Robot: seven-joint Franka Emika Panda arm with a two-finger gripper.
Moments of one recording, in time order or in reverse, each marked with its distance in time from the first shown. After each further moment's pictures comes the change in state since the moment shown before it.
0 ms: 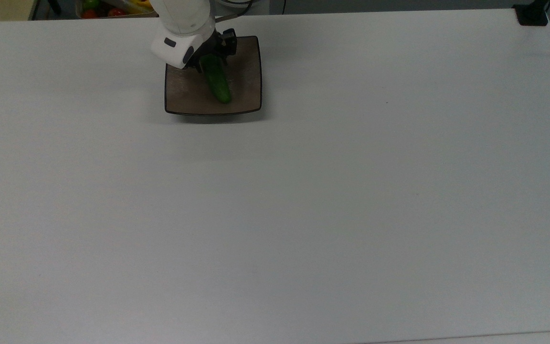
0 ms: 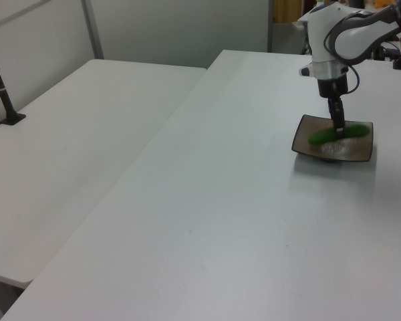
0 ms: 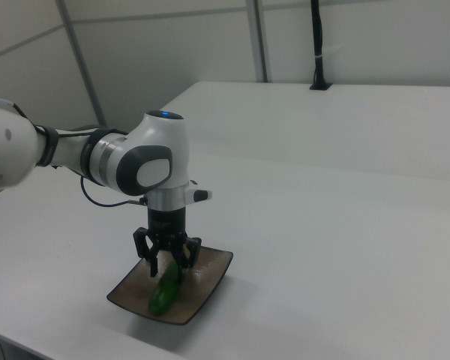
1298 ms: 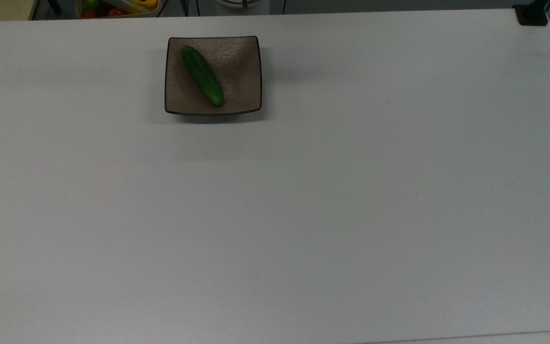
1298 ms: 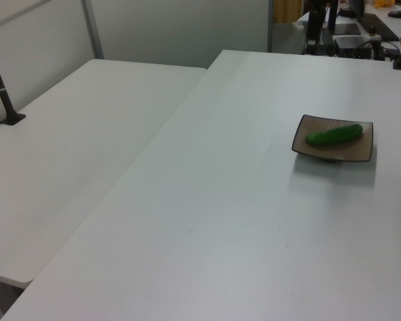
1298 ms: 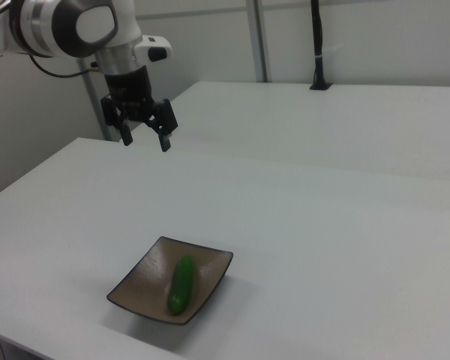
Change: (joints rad) arm 0.087 -0.061 0.002 0.540 0.000 -0.309 0.303
